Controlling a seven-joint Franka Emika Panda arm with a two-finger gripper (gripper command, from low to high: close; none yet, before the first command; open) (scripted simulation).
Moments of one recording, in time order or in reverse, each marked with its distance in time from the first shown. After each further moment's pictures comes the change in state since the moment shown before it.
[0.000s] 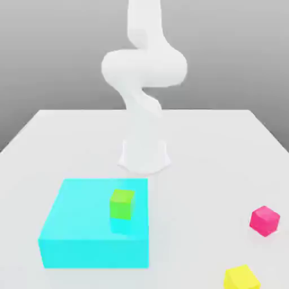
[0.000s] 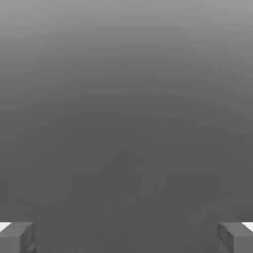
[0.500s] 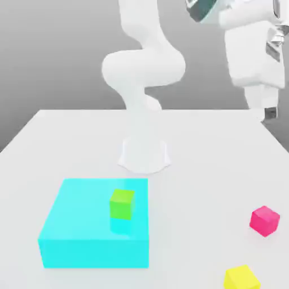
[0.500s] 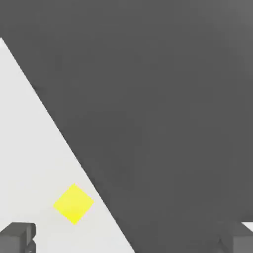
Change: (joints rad) arm 0.317 0.487 0.053 -0.144 -0.044 0.233 -0.657
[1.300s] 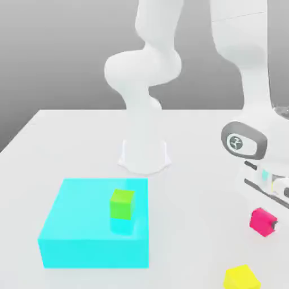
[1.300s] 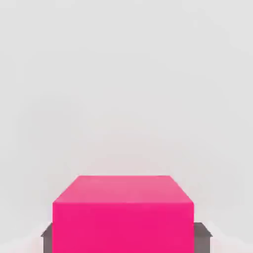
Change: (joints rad) arm 0.249 0.618 0.047 -0.082 -0.129 0.355 -0.493
